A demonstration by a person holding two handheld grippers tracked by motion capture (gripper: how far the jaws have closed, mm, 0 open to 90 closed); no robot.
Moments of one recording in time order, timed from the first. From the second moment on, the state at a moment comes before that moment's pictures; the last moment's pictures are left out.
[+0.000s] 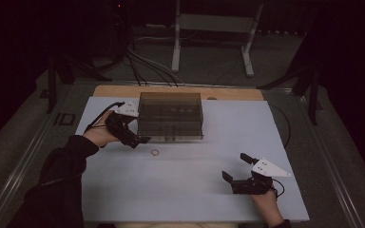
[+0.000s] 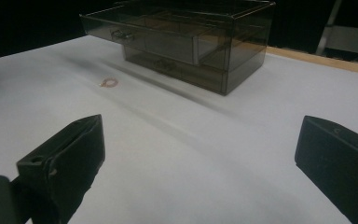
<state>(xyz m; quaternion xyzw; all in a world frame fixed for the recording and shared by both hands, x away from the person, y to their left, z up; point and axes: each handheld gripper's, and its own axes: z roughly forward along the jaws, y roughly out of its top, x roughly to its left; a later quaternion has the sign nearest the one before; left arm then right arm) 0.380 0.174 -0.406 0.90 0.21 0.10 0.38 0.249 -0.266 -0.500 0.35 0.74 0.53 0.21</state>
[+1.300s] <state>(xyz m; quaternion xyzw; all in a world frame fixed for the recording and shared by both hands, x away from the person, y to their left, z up) 0.305 0.232 -0.485 0.84 0.32 0.13 0.43 0.249 -0.265 -0.500 0.35 0.74 0.53 0.21</state>
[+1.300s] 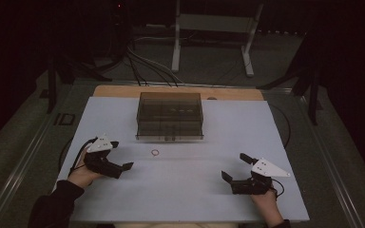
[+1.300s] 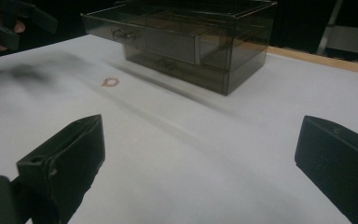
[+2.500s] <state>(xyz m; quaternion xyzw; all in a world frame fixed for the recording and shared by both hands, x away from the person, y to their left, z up) 0.272 0.255 -0.511 0.82 0.35 0.15 0.44 0.251 -0.264 -0.500 0.35 0.74 0.53 0.21</state>
